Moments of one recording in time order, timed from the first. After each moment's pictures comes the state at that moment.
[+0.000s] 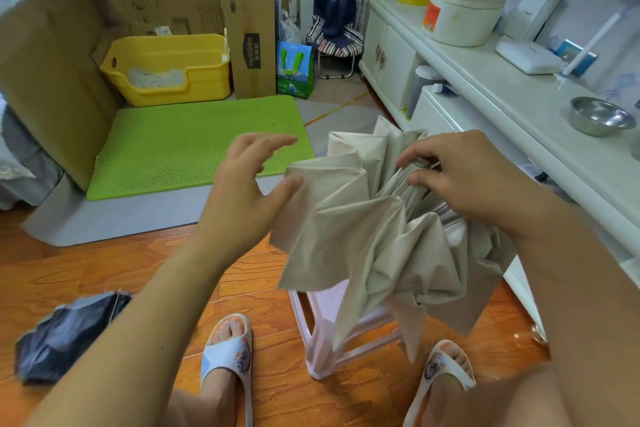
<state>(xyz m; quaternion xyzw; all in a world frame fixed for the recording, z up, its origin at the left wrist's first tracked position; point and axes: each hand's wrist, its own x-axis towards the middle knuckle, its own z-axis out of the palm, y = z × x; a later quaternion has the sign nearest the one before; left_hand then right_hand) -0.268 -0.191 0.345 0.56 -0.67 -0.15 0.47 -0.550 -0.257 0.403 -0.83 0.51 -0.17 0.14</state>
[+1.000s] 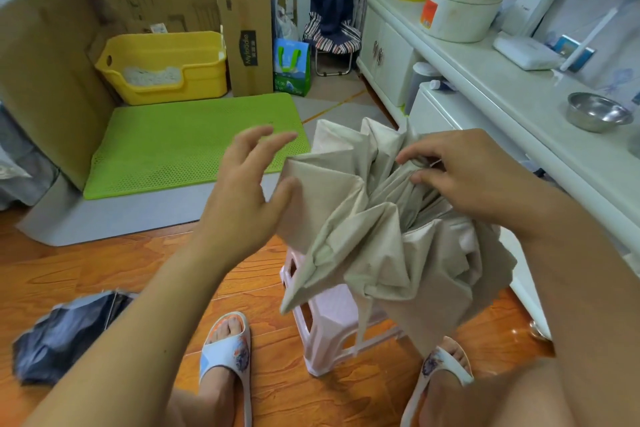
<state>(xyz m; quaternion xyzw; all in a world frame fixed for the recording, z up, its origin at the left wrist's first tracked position) -0.273 -0.190 0.337 0.57 -0.70 -0.09 0.42 -0.558 -0.257 0.402 -0.86 0.48 -0.16 0.12</state>
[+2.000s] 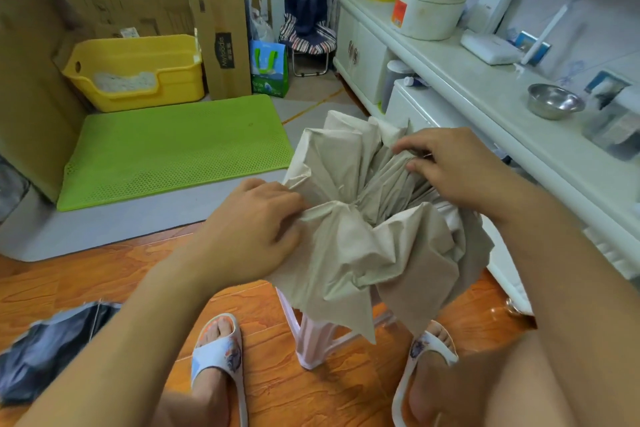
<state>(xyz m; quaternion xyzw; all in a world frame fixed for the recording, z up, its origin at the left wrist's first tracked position) -0.282 -0.174 0.331 0.43 -0.87 -0.01 0.24 -0.580 -0.254 0.390 -0.83 0.53 -0.17 0.09</state>
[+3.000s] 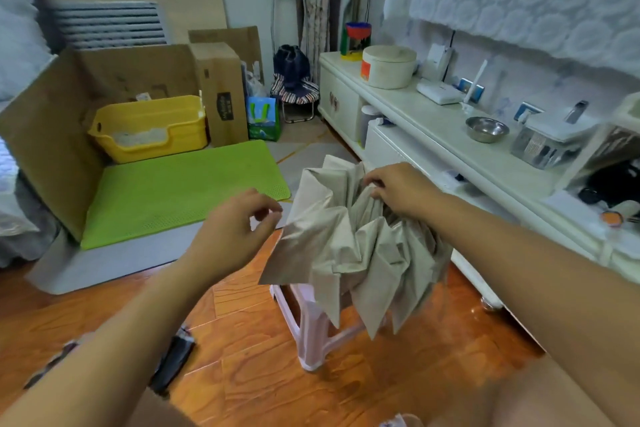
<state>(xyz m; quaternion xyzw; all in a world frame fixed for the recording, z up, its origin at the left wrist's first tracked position) -0.276 -0.095 0.381 0.52 -0.77 -0.10 0.35 -0.581 -0.187 0.413 -0.80 0.59 -0.09 0.07</state>
